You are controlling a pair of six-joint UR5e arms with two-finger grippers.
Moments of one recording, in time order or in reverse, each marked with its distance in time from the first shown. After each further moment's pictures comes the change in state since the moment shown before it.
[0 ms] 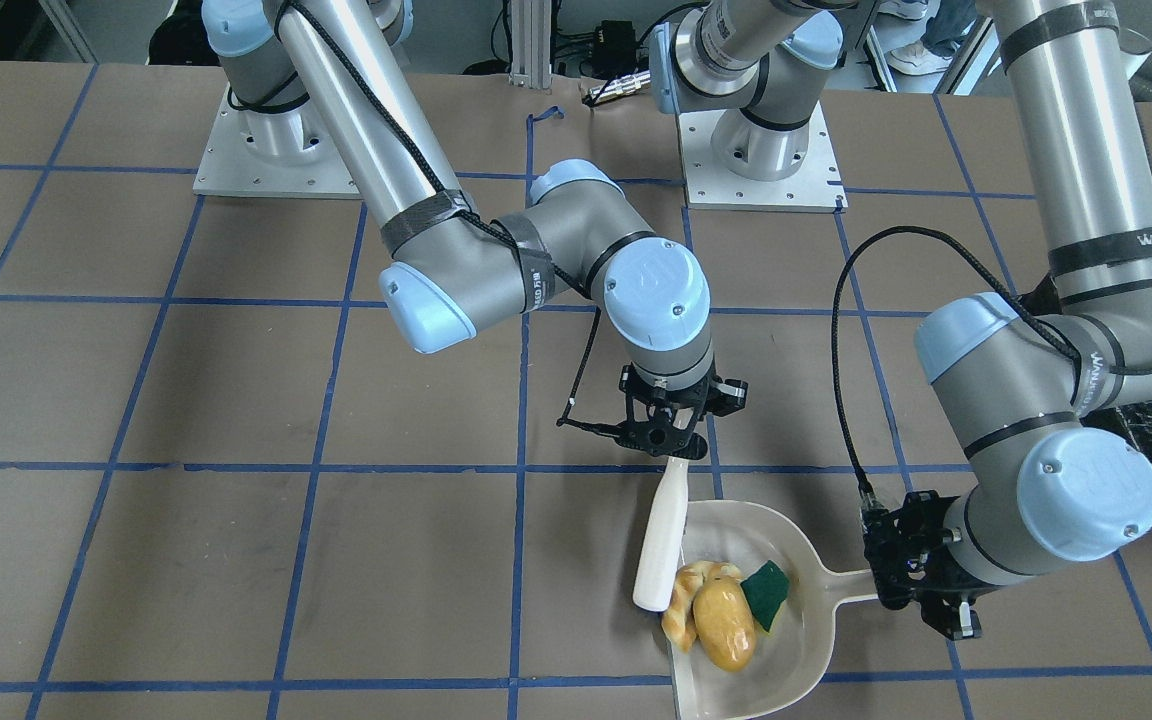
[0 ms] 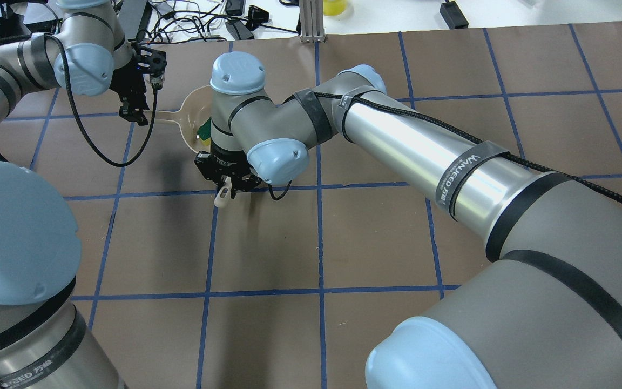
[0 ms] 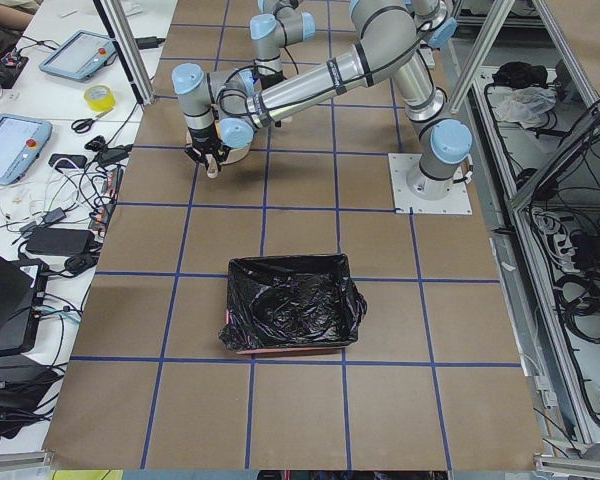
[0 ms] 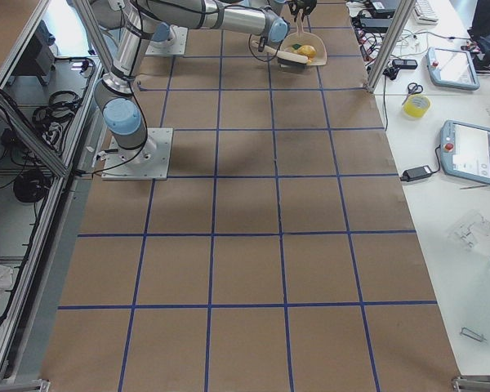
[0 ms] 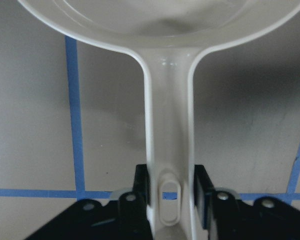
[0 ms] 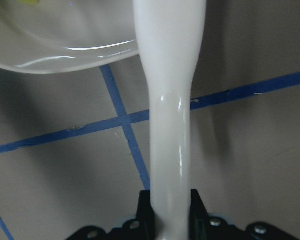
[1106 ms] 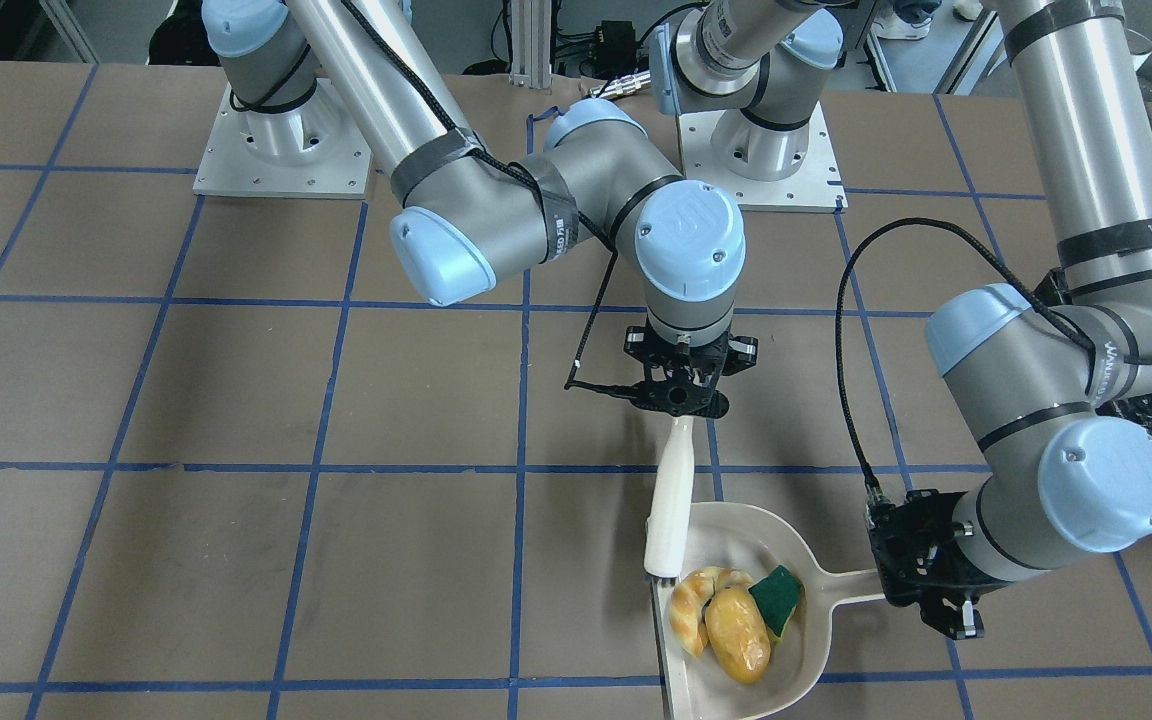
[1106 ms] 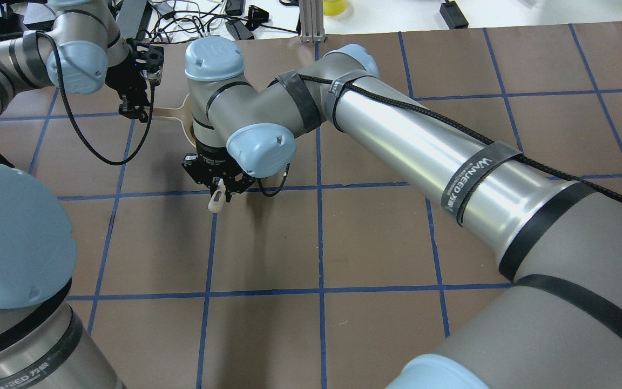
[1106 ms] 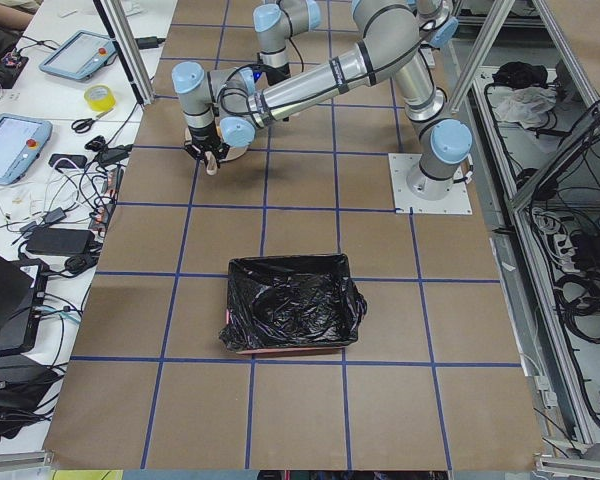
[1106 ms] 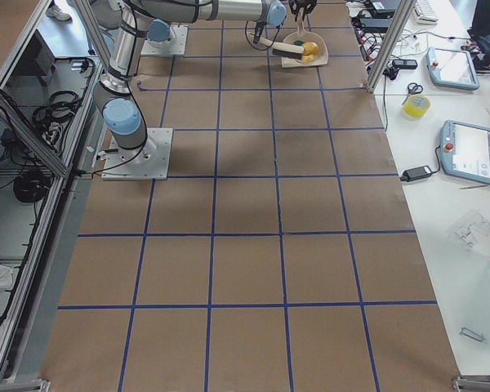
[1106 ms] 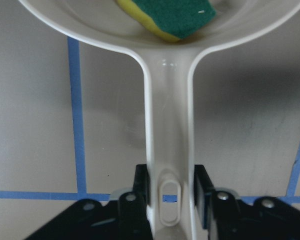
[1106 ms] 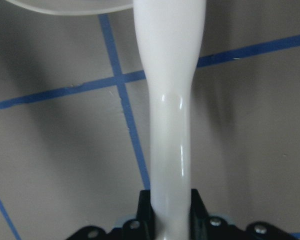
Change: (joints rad) left arm 0.012 0.017 -0.002 -0.003 -0.064 0.017; right arm 0.017 -0.074 -0.039 0.222 -0.078 -0.063
